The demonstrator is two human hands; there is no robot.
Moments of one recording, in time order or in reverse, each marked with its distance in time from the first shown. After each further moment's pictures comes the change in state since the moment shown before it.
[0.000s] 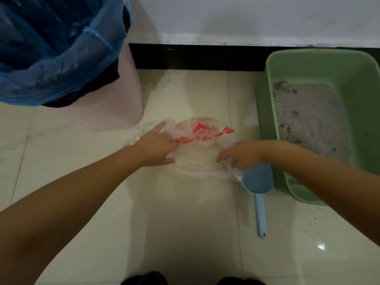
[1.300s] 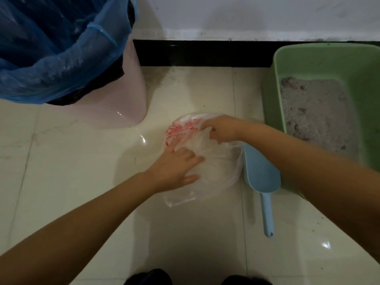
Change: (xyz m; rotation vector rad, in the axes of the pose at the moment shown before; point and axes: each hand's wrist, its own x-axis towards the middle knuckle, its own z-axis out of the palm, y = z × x) left_hand -0.020 0.057 0.012 -0.307 0.366 0.068; right_hand 0.044 -0.028 -0.044 0.238 0.359 0.083
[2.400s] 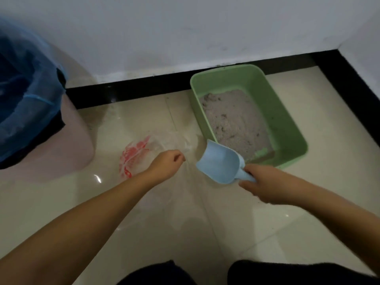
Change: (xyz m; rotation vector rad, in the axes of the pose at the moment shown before) left_hand 0.094 0.049 -0.048 -0.794 -0.072 -0.346; right_hand -0.256 0.013 0.028 0.290 0.176 0.518
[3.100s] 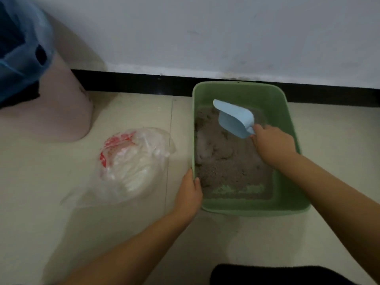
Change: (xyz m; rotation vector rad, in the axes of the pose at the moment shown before) left_hand 0.024 0.118 0.155 -0.423 0.431 -0.402; right_hand 0.171 0.118 -0.104 -0.520 0.574 -0.268
